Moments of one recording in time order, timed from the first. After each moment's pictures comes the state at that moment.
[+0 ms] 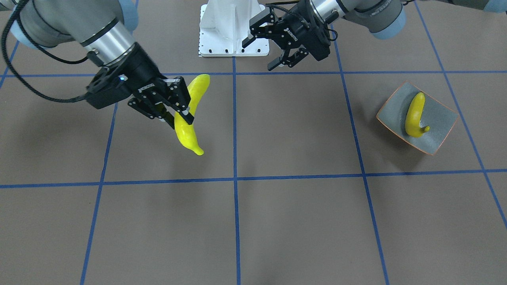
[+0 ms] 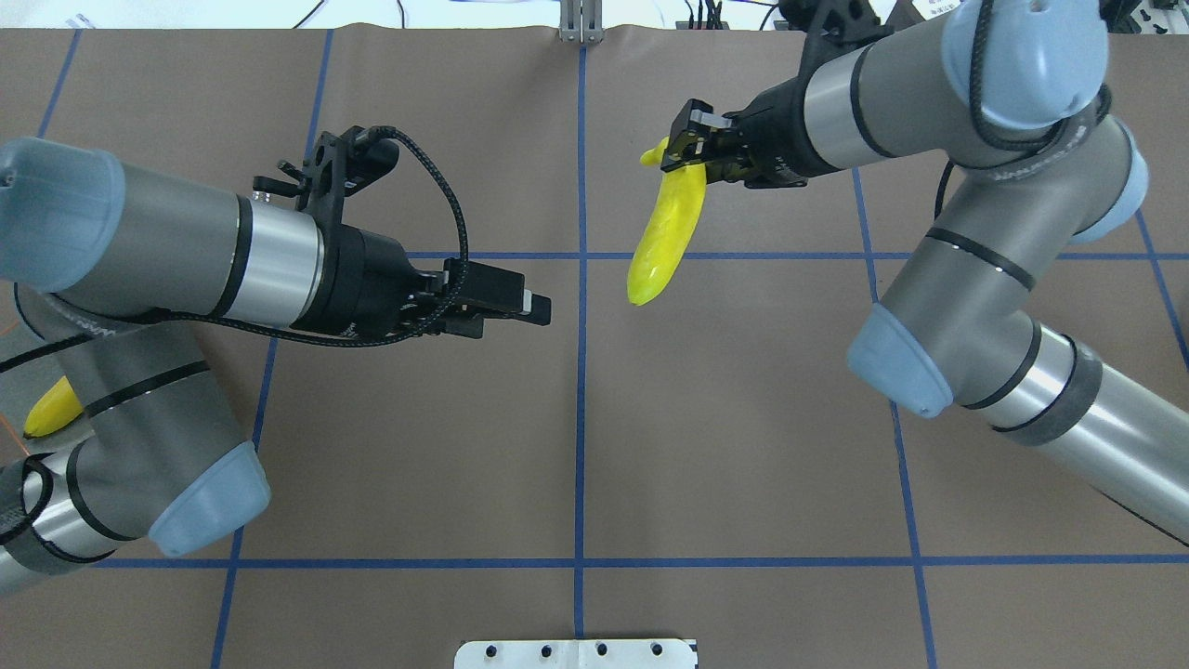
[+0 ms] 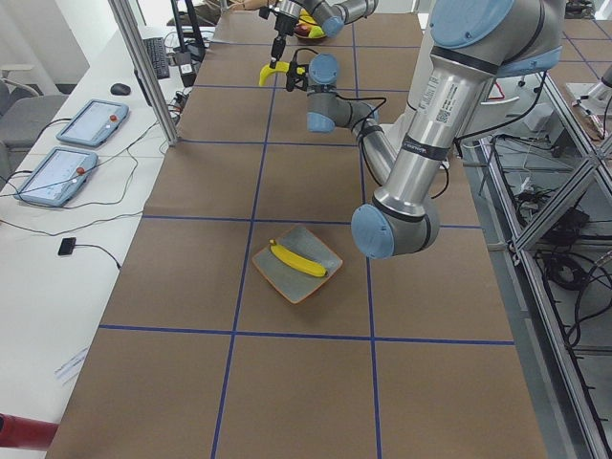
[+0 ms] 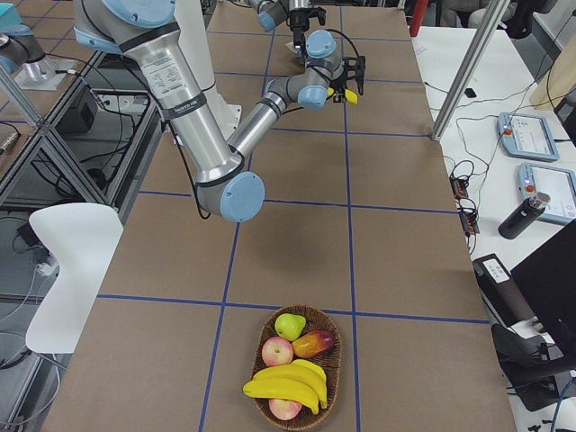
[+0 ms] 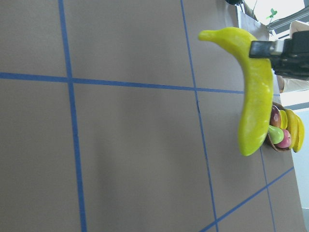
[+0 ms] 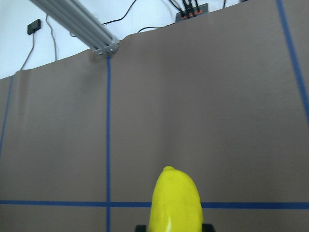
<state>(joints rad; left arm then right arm) -0.63 -2.05 -1.95 -2.35 -2.11 -1.45 0.77 -1.01 1.85 -1.10 1.95 1.42</state>
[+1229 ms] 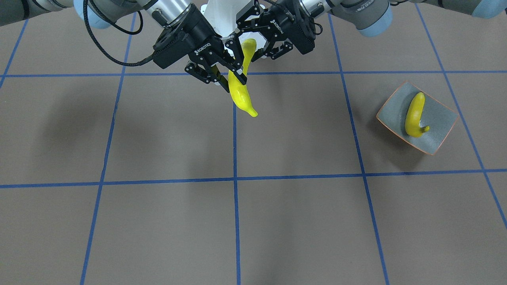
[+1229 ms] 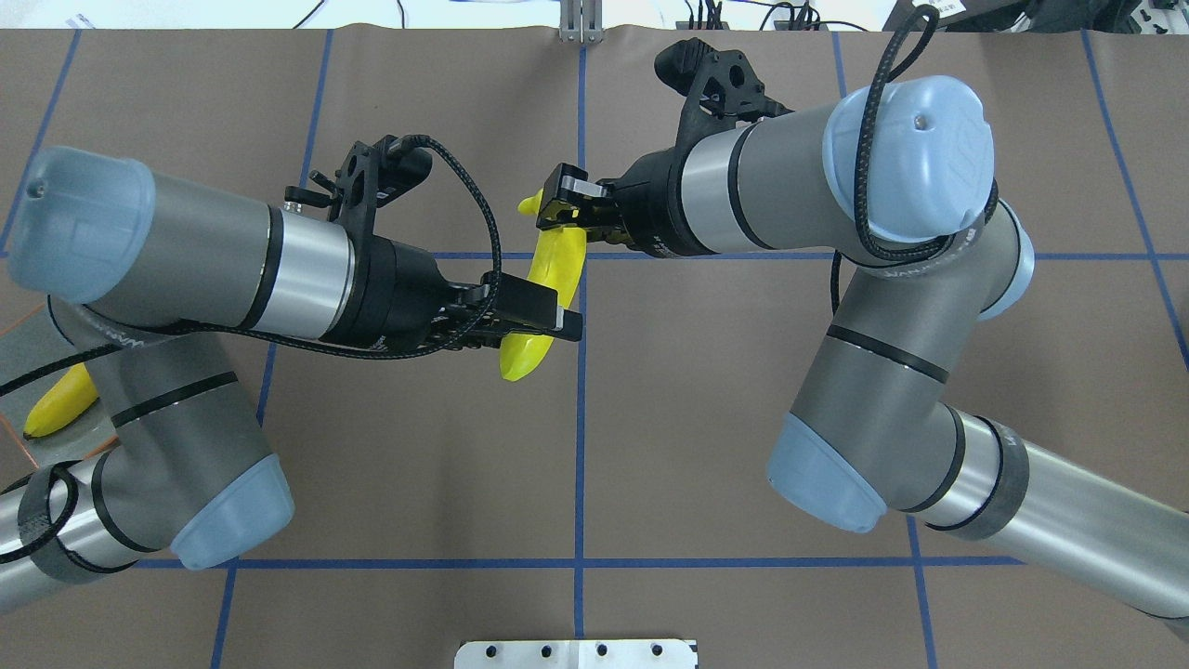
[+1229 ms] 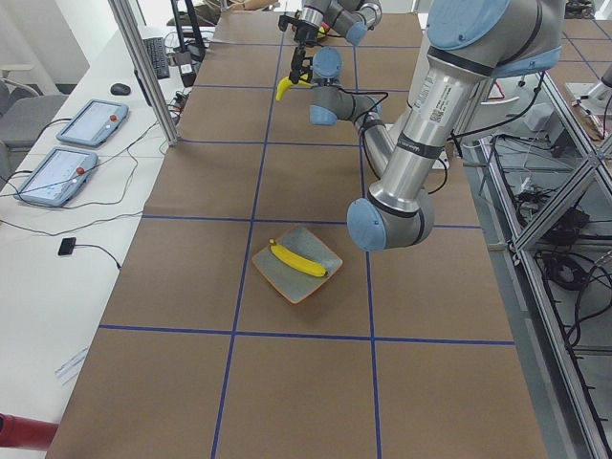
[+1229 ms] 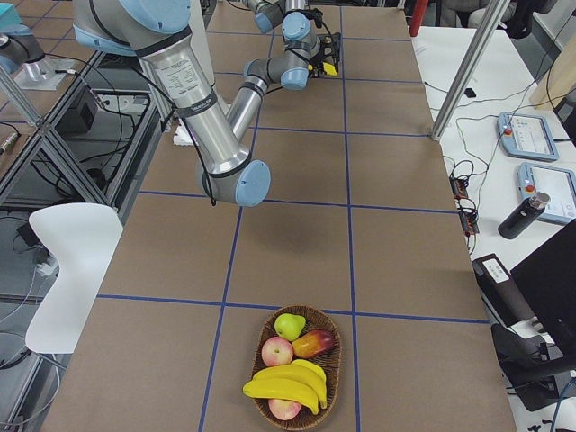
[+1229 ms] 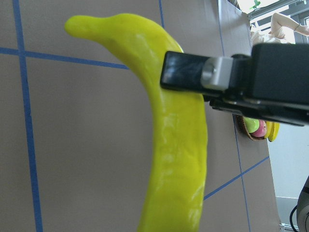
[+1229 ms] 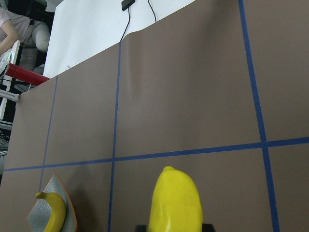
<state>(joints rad) -0.61 -2.08 -1.94 -2.35 -2.10 -1.46 0.62 -0.93 1.91 -1.11 1.84 1.48</state>
